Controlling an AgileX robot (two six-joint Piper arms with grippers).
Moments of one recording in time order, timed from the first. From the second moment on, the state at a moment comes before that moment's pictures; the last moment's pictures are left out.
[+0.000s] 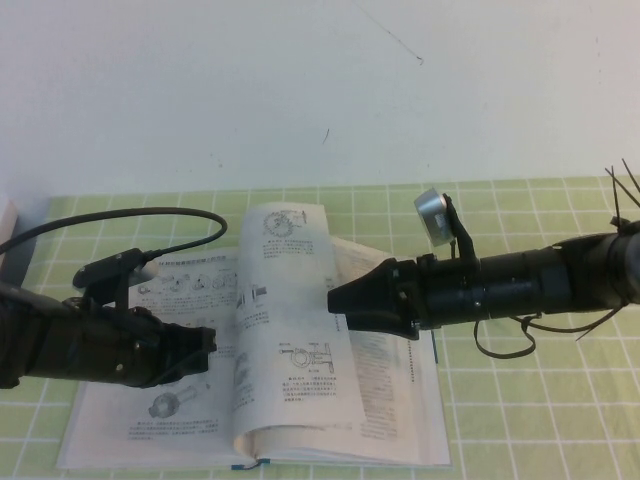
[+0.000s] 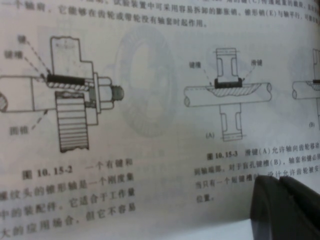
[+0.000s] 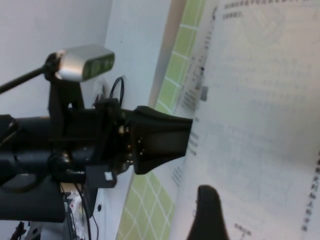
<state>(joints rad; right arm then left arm) 0.30 2.20 -1.21 1.70 1.13 -1.22 -0.10 1.72 -0.77 -1.25 0.45 0.95</state>
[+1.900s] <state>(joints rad) 0.38 2.14 -1.32 1.67 1.15 -1.16 -0.80 1.01 -0.41 -0.55 0.08 0.35</state>
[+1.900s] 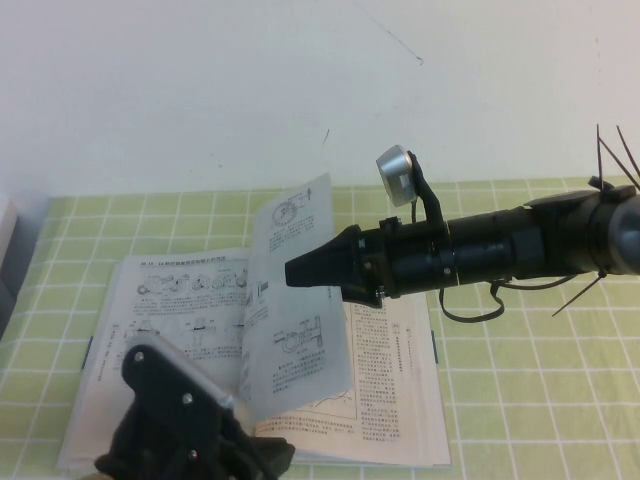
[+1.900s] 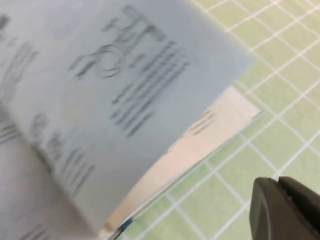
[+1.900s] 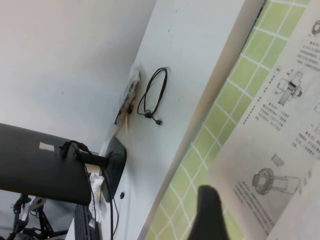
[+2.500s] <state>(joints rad) 0.38 2.14 -1.32 1.68 1.14 -1.14 -0.97 1.43 -0.44 -0.69 -0.24 0.35</state>
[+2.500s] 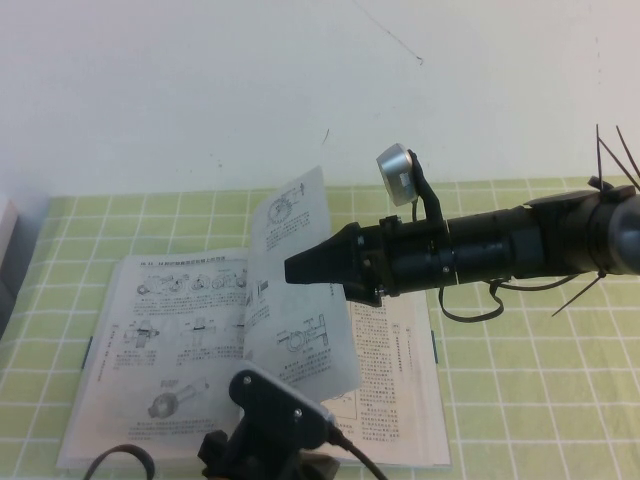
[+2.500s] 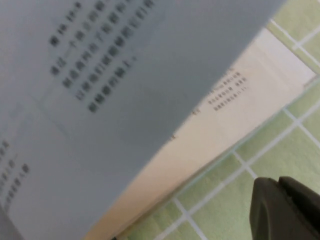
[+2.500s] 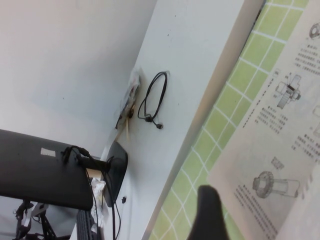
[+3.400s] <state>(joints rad) 0.38 2.09 -1.36 1.60 1.15 -1.11 -0.97 1.45 -0.44 -0.84 -0.50 0.52</state>
